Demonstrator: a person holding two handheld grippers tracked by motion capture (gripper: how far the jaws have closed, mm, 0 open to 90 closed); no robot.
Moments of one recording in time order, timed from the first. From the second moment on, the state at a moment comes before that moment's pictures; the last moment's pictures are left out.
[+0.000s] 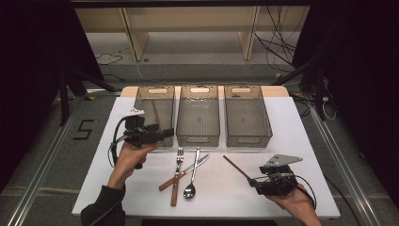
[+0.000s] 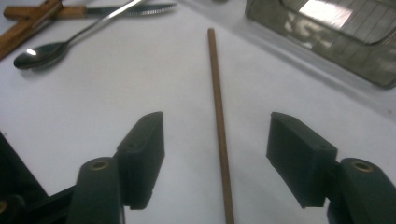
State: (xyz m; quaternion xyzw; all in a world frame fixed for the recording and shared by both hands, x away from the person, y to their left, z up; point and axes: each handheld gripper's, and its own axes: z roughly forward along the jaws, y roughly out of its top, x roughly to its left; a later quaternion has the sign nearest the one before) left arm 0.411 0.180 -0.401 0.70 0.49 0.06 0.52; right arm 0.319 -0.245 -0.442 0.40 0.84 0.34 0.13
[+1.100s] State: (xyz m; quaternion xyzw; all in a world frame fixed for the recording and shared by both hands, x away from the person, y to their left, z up) left arm 0.351 0.162 -0.456 0.73 0.43 0.08 0.52; right arm 0.353 -0.216 -0.462 0.37 0.92 0.15 0.06
